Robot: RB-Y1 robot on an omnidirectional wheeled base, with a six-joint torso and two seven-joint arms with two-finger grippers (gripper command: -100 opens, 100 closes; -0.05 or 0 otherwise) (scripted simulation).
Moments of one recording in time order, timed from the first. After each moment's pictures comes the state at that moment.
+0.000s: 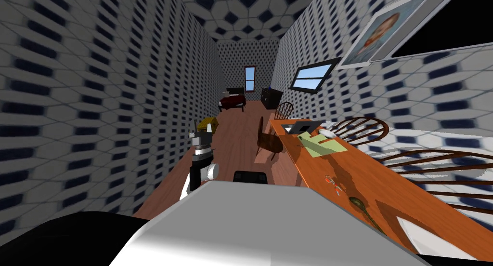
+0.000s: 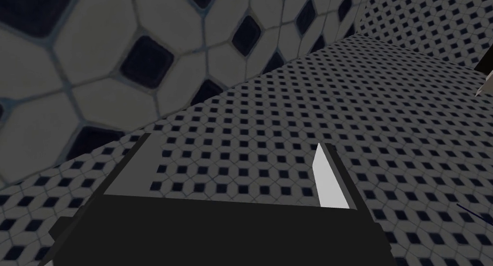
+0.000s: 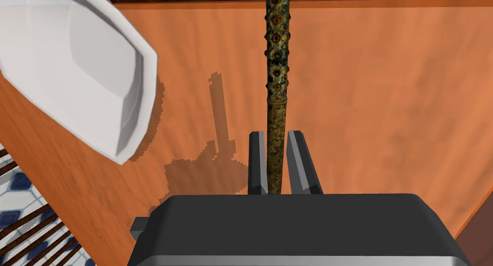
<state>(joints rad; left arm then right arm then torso) 0.52 -0.04 0.00 -2.31 0.01 -0.51 0.12 0.46 -1.22 0.80 -0.67 0.64 -0.32 -0.12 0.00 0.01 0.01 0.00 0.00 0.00</state>
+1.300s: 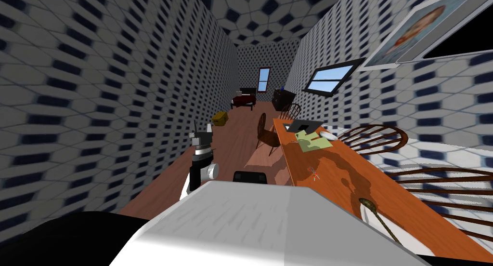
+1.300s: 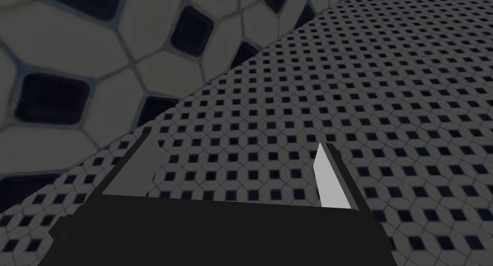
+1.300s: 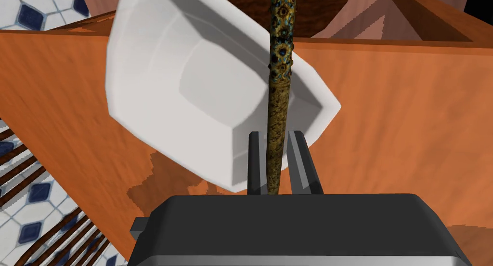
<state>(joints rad) 0.52 -0.04 0.00 -2.31 0.01 -0.51 0.12 0.45 -1.27 0.76 -0.60 0.57 -0.55 -0.23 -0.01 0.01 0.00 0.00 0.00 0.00</state>
